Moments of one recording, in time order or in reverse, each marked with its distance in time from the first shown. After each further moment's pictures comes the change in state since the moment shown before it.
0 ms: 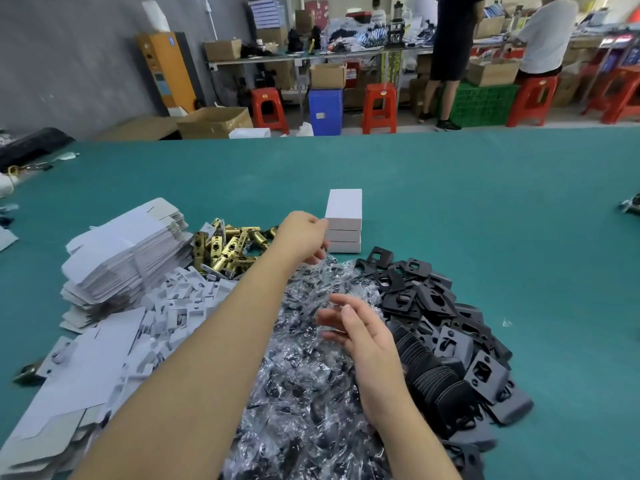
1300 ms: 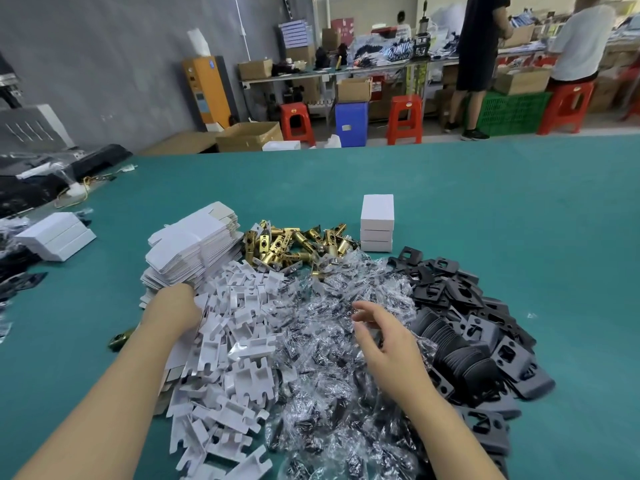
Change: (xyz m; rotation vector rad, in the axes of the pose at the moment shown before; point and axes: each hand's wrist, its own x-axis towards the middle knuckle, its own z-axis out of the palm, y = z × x) left_hand -0.079 -0.198 -0.201 0.948 0.236 -0.315; right_hand -0.027 0.006 0.007 -0.868 -0.108 -0.219
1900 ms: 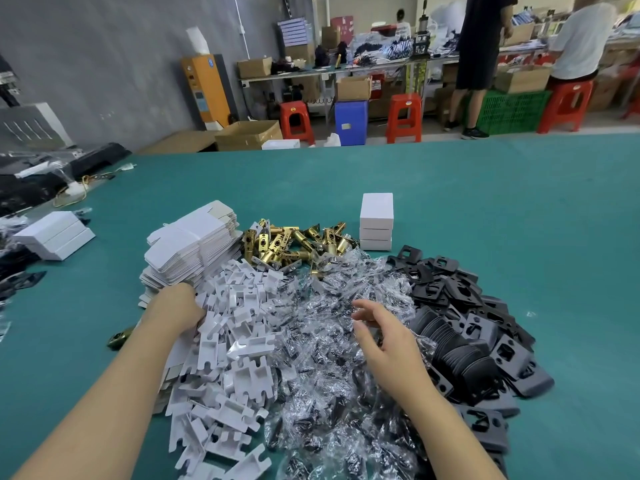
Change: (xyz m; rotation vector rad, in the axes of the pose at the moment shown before) left_hand -0.004 0.005 -0.005 0.087 -0.013 0.045; right_hand 0.001 -0.002 -0.002 0.011 -0.001 0.014
